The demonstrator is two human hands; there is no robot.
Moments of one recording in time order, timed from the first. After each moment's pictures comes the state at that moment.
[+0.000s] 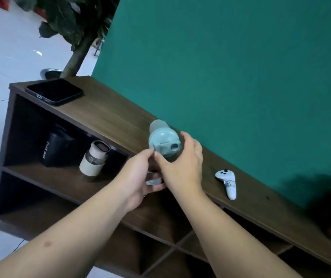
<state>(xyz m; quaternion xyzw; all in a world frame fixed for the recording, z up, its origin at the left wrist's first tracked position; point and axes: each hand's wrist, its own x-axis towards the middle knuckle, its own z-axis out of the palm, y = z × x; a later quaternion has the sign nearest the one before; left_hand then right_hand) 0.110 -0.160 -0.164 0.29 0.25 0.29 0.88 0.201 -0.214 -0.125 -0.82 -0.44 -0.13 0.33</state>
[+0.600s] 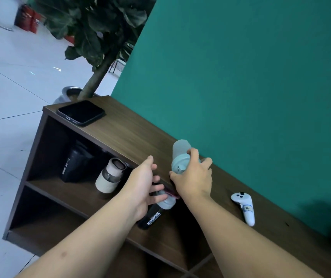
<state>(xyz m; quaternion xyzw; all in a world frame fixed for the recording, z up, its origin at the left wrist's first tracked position) 0.085 -0.124 -0.158 0.23 0.30 0.31 0.87 0.228 -0.155 -0.134 -0.89 -0.40 -0.17 0.17</state>
